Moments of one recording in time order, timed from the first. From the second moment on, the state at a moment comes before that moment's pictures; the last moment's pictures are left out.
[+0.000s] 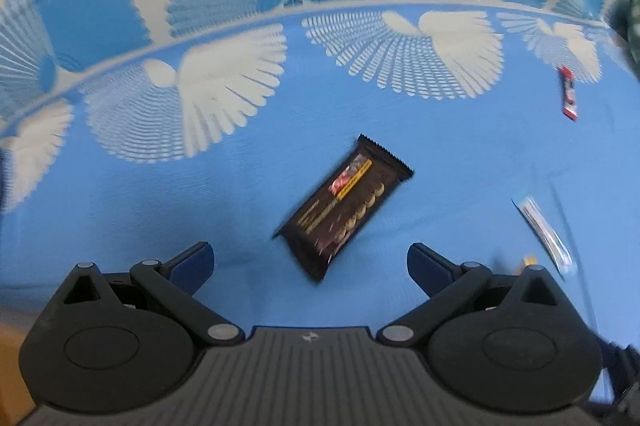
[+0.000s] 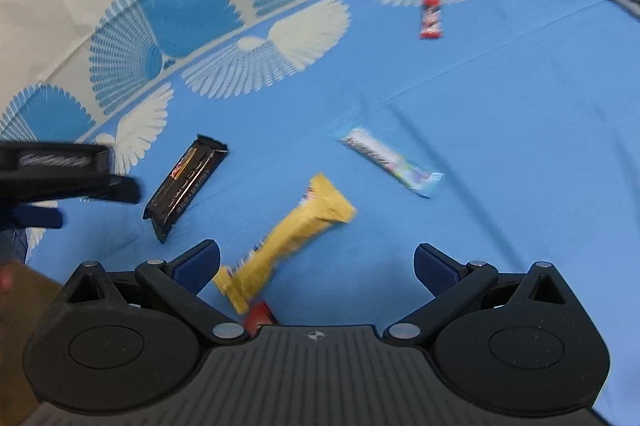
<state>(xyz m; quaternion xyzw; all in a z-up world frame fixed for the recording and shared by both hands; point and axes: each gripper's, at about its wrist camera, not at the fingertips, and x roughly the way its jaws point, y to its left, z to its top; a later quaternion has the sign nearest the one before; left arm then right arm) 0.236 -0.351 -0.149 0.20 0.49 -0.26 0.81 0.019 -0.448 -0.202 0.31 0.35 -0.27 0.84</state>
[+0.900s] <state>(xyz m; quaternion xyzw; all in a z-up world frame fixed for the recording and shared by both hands) 0.236 -0.349 -0.137 0.16 0.48 -0.32 0.80 0.028 -0.445 -0.191 0.19 0.32 -0.29 0.88</state>
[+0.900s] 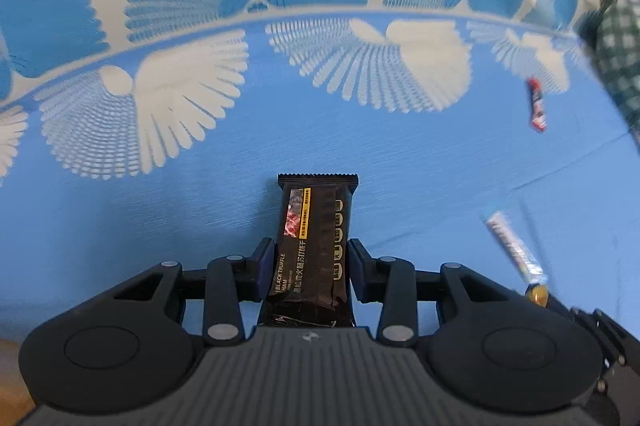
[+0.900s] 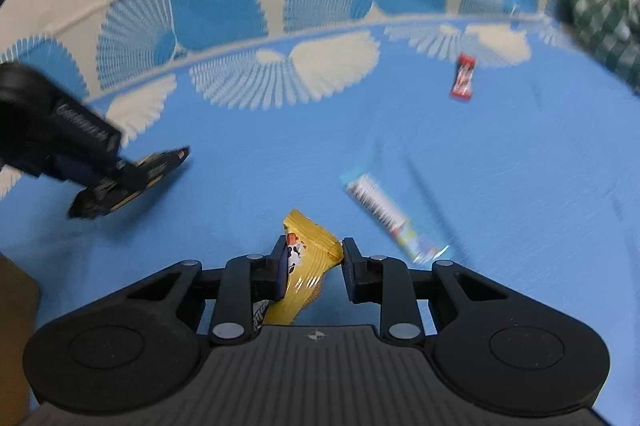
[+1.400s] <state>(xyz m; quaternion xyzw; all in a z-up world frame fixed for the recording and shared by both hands) 0.122 -0.211 -0.016 0.08 0.42 -0.33 0.84 -0.058 -0.358 -0.066 0.20 0.23 -0.28 0.91</state>
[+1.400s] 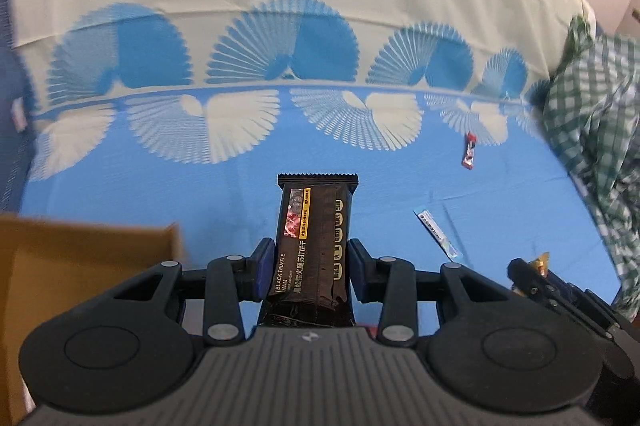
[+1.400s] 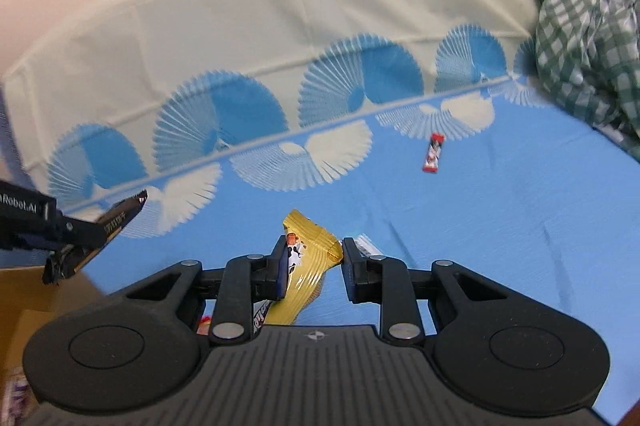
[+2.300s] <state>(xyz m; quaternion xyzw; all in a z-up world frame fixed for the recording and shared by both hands) -0.081 0.099 0.046 0.02 0.36 -0.24 0.90 -0.211 -0.100 0.023 0.10 0.22 -0.12 0.96</state>
